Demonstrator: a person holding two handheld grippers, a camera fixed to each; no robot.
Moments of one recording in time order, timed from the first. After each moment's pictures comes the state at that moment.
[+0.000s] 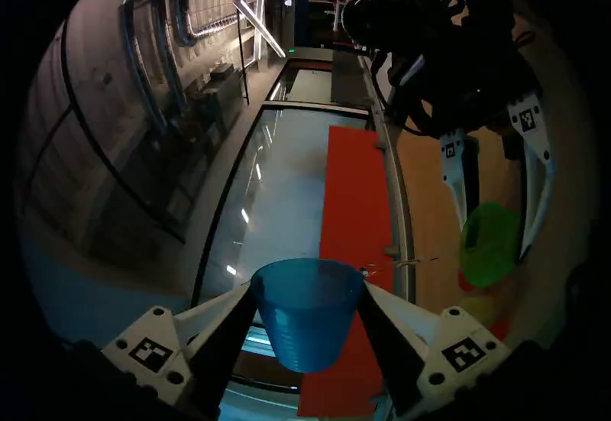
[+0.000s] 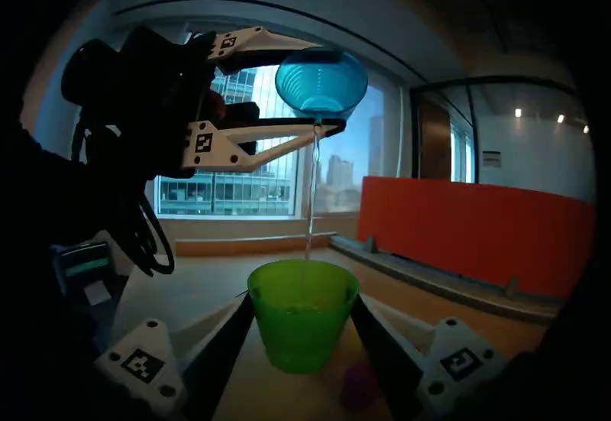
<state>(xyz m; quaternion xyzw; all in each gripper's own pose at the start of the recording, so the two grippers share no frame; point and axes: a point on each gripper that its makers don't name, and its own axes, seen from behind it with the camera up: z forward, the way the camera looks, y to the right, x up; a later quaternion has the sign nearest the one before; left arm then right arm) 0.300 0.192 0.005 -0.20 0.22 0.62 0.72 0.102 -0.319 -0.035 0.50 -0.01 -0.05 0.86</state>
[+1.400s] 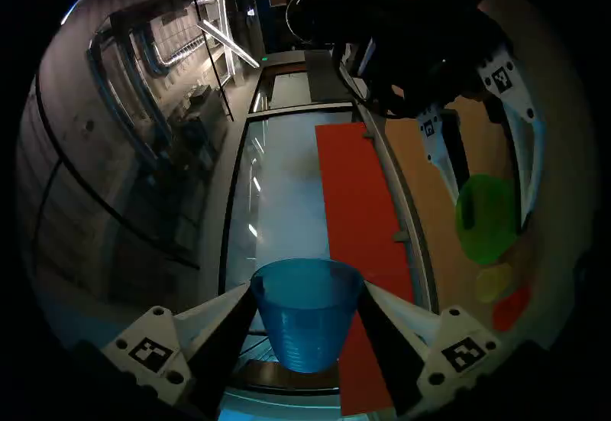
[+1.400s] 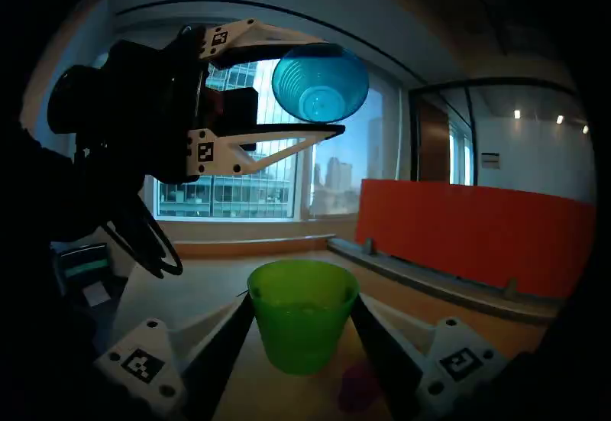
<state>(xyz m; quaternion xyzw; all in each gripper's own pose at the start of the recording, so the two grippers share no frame) 0.306 0.203 -0.001 -0.18 0.25 0.70 0.65 0.107 -0.319 -0.035 0.50 -0.01 -0.05 0.86</state>
